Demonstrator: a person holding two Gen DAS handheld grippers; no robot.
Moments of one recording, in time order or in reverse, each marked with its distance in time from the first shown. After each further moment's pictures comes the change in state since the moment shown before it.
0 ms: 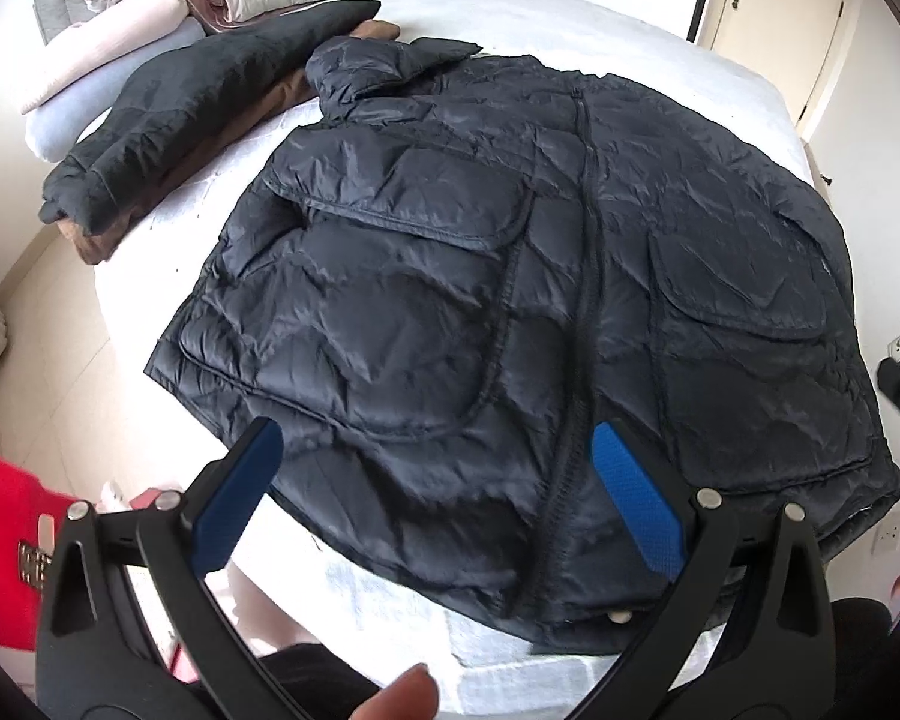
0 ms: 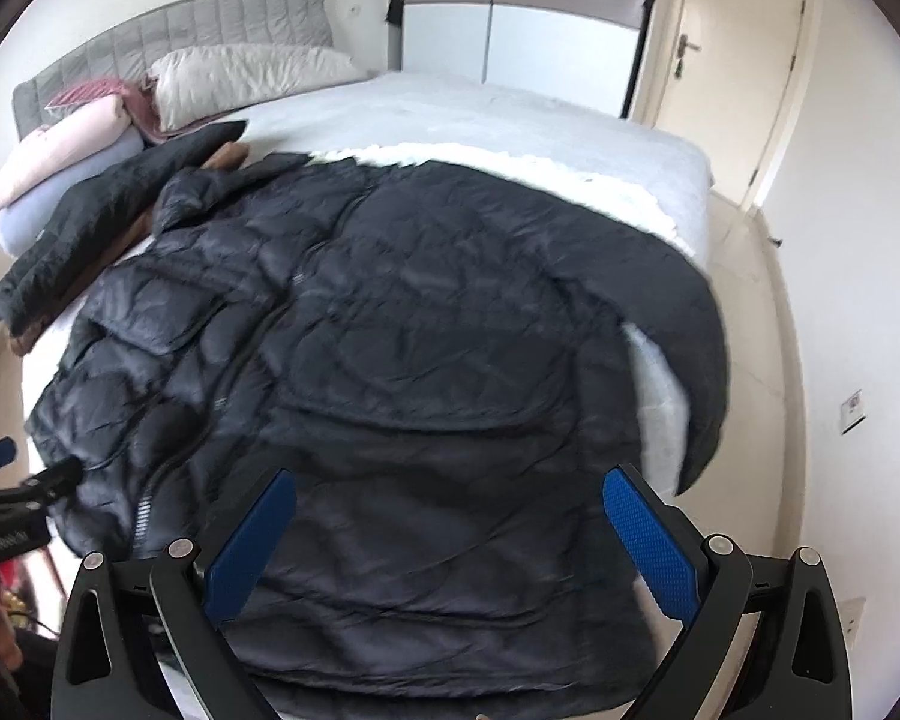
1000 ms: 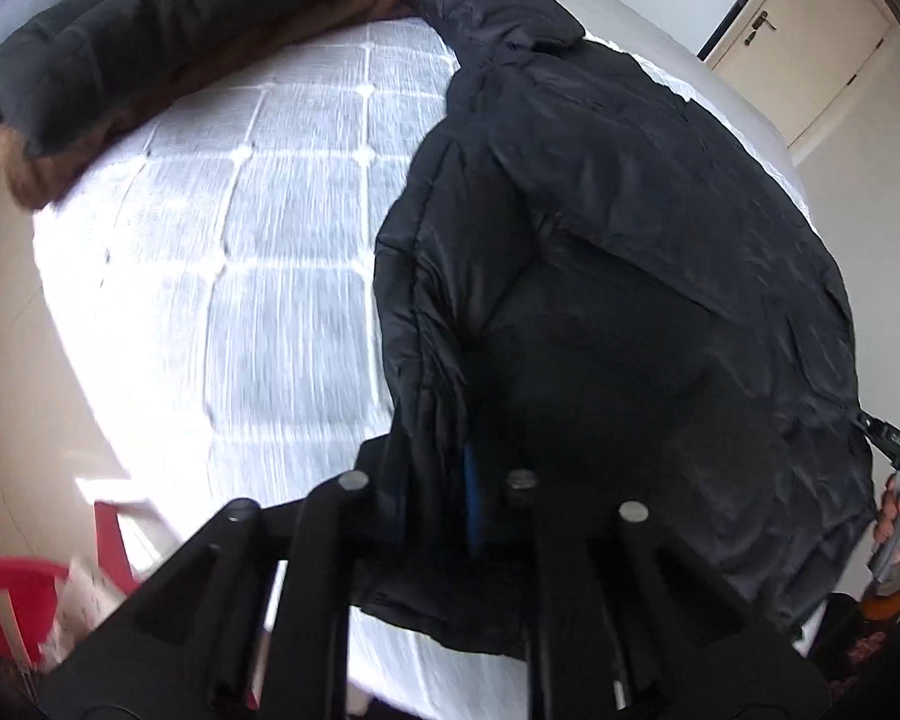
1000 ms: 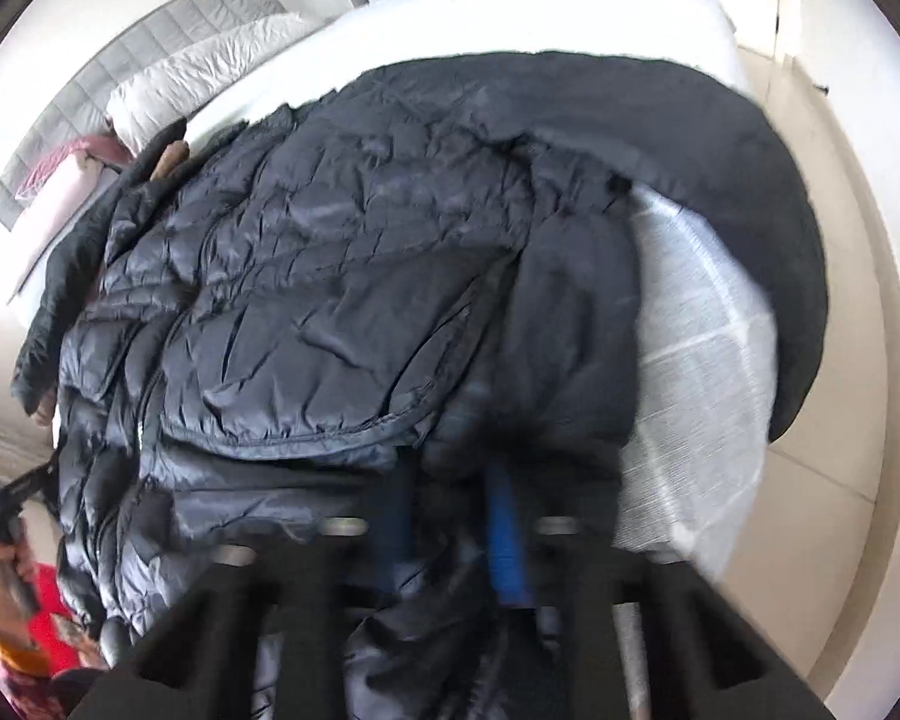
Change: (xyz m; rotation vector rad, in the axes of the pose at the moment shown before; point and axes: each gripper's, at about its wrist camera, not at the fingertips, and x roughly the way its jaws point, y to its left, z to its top) left arm 0.103 0.161 0.030 -0.120 0.126 -0.235; right arm 0.121 -0.086 0.008 0.232 0.201 0.249
